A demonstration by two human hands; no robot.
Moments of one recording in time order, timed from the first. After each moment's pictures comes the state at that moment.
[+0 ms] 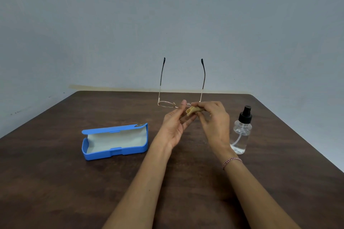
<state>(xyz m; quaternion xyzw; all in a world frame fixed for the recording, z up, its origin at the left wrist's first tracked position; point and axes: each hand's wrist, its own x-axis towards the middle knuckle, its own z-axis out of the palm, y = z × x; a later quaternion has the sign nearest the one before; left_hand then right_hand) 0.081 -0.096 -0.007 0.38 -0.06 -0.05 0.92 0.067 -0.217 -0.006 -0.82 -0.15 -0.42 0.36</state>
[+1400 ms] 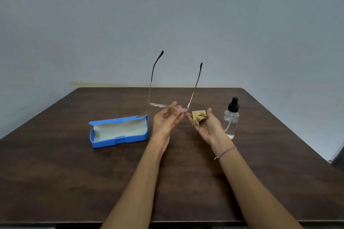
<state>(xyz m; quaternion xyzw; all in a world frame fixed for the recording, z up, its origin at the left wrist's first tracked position) 0.045 -0.086 -0.025 0.47 -0.05 0.07 0.88 0.055 -0.219 -0.010 -0.30 0.12 0.06 0.94</state>
